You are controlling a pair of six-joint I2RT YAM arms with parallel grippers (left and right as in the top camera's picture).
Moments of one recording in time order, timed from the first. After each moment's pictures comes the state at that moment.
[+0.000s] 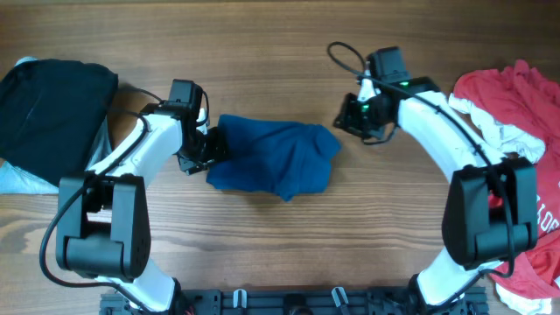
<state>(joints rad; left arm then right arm) -0.14 1.80 1.08 -0.77 0.23 -0.45 0.19 1.85 1.28 -0.73 -0.34 0.49</state>
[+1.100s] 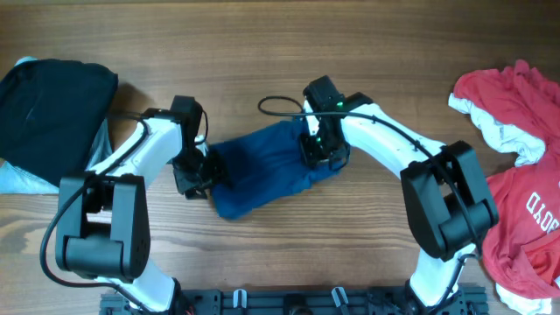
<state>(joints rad) -0.13 1.80 1.03 -1.01 0.31 -0.48 0.46 1.97 1.28 -0.74 -0.19 0.24</state>
